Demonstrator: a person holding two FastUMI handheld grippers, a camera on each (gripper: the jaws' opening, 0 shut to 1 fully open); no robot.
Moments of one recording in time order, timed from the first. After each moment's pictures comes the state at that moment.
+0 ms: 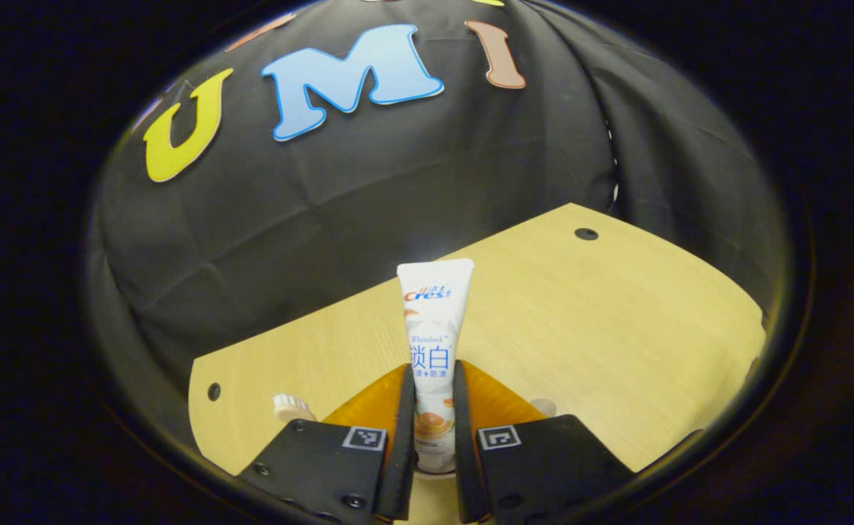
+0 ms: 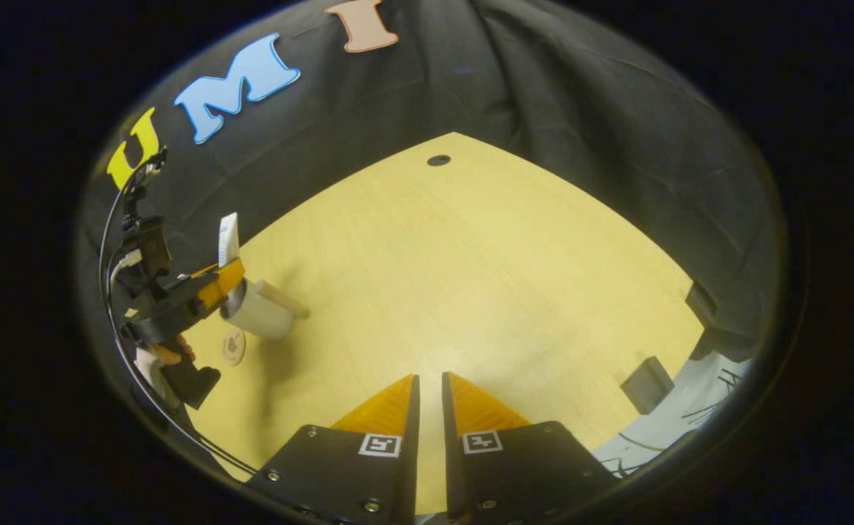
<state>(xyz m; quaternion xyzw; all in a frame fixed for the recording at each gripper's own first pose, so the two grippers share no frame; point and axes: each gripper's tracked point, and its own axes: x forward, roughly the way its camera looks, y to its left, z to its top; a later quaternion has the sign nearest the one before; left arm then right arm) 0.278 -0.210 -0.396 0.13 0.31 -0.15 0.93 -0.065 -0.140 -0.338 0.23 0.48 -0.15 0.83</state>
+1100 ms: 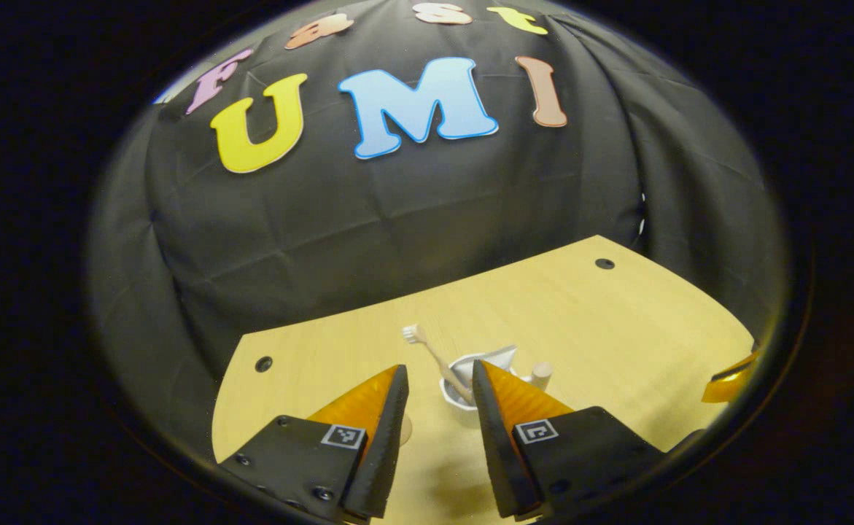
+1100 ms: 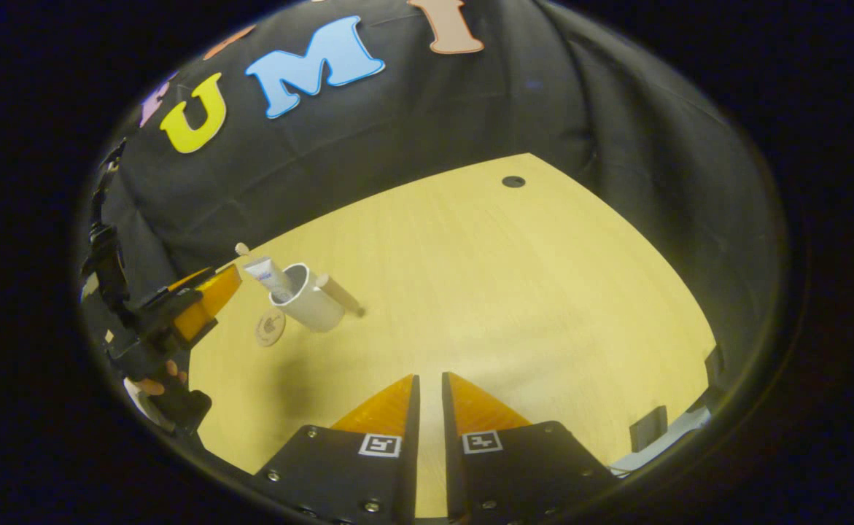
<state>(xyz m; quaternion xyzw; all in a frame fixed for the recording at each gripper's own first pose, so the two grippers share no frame) 0.193 -0.140 -0.316 0.09 0.28 -0.07 0.95 -0.023 -0.102 -0.313 0.17 0.46 -0.03 0.87</state>
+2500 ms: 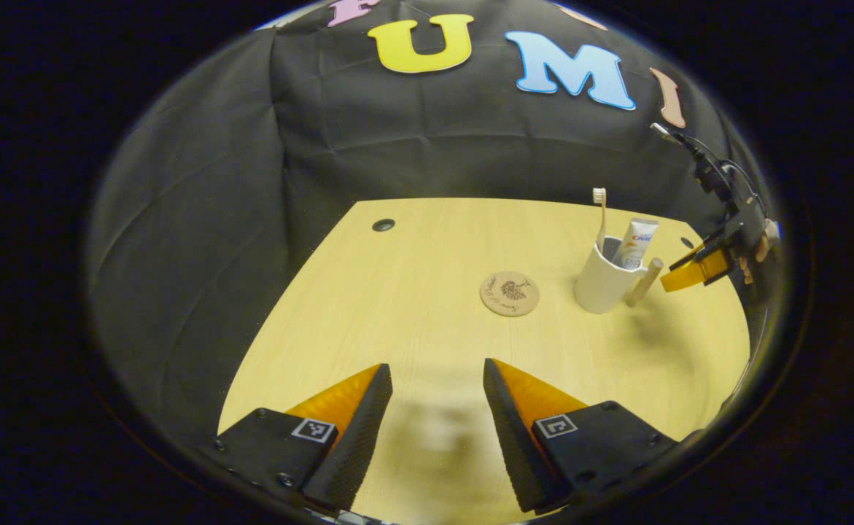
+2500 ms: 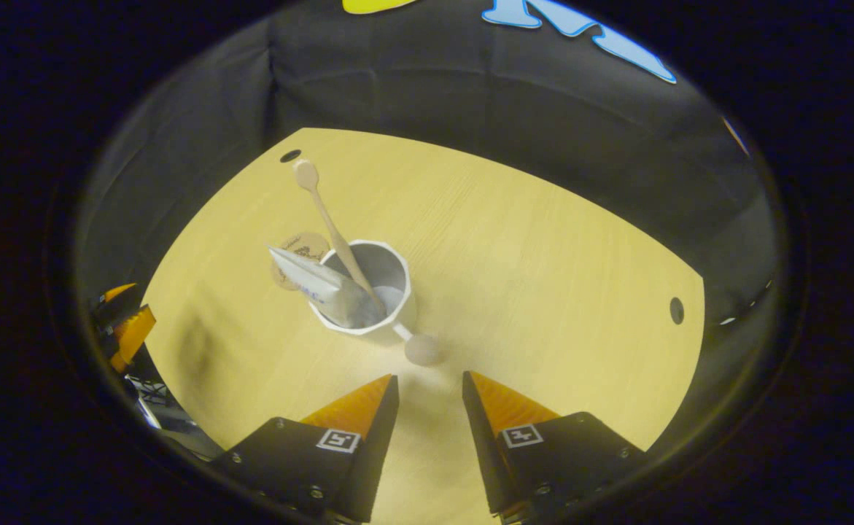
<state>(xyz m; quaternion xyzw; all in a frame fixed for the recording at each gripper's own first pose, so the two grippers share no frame) 0.020 0.045 -0.366 -0.02 0.41 0.12 0.91 0.127 -0.003 -0.369 -0.10 0.54 0.24 0.80</state>
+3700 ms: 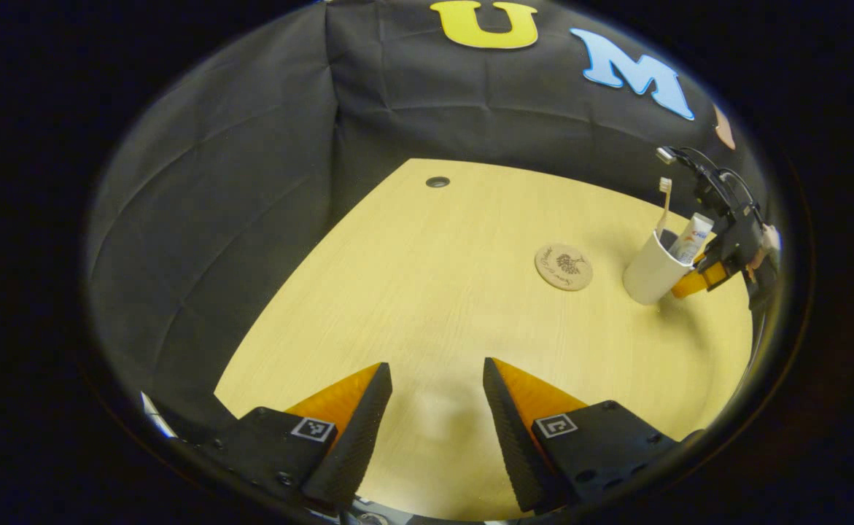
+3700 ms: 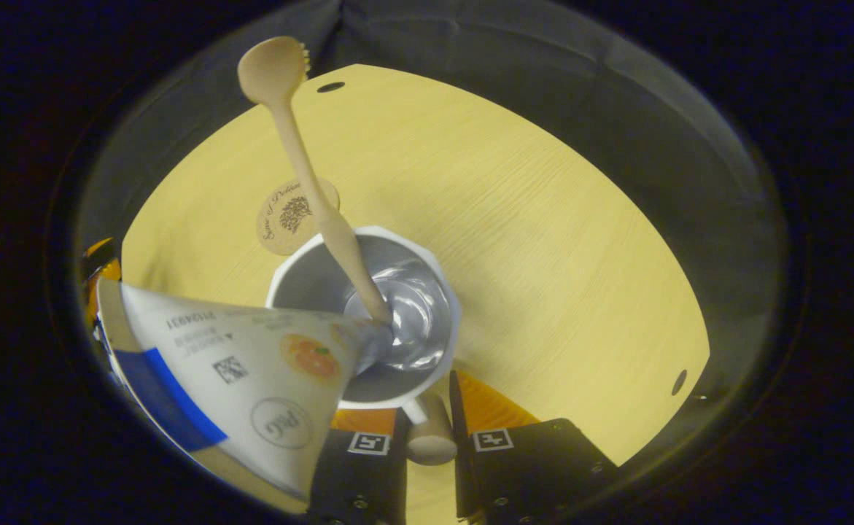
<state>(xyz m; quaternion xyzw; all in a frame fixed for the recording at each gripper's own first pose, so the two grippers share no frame) -0.023 0.086 -0.388 -0.07 0.45 0.21 0.87 0.150 0.030 -0.428 -0.22 0.58 0.32 0.72</state>
